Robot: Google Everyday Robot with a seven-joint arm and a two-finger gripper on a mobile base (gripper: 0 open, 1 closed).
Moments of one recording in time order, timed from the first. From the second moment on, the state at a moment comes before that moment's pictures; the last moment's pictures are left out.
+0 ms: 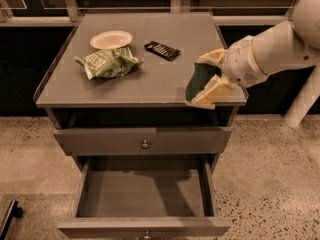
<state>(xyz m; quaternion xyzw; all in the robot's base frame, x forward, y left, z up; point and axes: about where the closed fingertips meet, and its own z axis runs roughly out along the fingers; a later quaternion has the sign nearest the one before) 0.553 -0.119 0.902 -0.62 0.68 0.12 0.38</state>
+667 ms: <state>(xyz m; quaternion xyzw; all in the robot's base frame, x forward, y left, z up) 0.637 -0.139 0.870 -0.58 0.68 0.16 0.40</state>
